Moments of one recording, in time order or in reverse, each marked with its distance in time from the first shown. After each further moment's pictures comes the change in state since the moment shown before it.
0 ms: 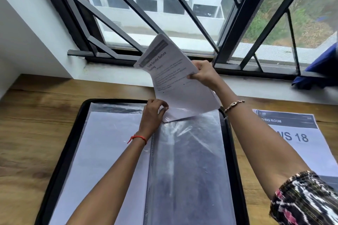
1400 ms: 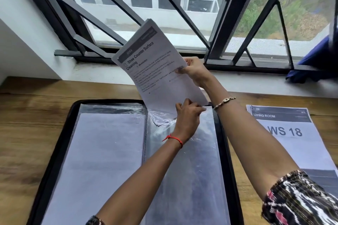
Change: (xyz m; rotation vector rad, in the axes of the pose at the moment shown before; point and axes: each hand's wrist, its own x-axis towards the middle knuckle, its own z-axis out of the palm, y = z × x) left_hand -0.003 0.100 0.079 0.157 -0.064 0.205; right_hand -0.003 -0.011 0.006 0.343 -0.018 0.094
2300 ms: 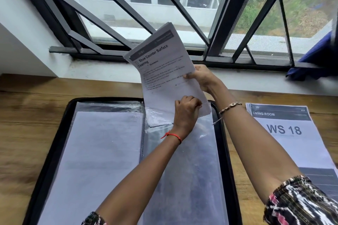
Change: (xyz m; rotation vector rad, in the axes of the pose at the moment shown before) left_hand 0.007 0.000 0.004 -0.099 0.130 -0.049; right_hand -0.008 0.031 -0.023 0.088 0.047 0.230
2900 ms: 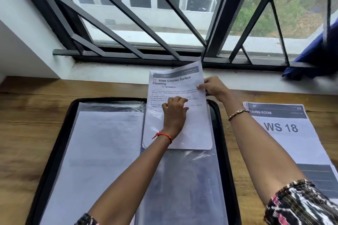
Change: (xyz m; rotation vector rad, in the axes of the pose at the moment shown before) left_hand -0.007 -0.019 -0.017 0.133 -0.169 -0.170; right_hand -0.021 0.030 -0.032 -0.249 0.196 0.125
